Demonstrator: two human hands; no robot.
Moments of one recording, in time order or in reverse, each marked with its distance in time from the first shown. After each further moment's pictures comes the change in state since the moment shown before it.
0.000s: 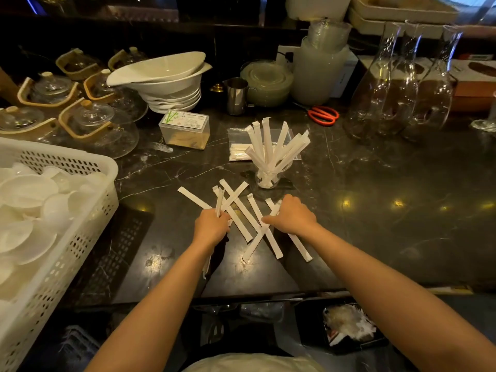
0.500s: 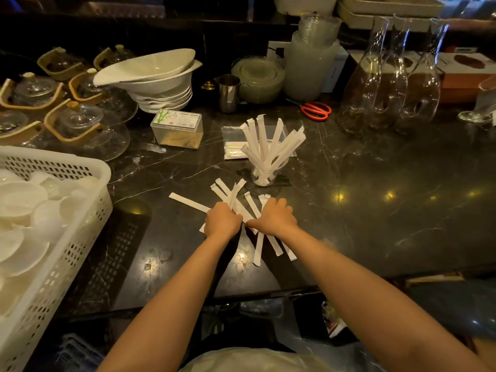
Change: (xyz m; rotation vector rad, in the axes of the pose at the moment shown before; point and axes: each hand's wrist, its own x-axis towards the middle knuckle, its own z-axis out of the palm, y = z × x) left_hand 0.017 0.008 0.023 0.327 0.018 0.026; right_hand -0.001 -0.026 0.026 0.023 -0.019 0.089
